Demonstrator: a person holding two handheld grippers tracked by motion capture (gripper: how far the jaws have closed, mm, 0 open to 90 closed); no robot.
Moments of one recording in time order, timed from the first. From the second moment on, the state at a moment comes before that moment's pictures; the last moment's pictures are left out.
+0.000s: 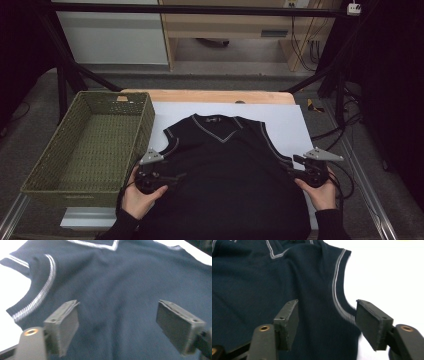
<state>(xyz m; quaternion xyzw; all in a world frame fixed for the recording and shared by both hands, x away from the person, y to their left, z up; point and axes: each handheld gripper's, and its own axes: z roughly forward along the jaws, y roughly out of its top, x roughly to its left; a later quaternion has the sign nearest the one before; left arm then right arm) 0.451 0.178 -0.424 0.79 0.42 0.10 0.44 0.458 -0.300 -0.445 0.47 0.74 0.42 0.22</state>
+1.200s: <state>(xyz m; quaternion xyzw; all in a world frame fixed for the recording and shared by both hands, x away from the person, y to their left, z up) 0.590 0.180 -0.437 0.73 0.51 0.20 0.40 0.566 -0.282 -0.466 0.49 0.74 0.40 0.21</state>
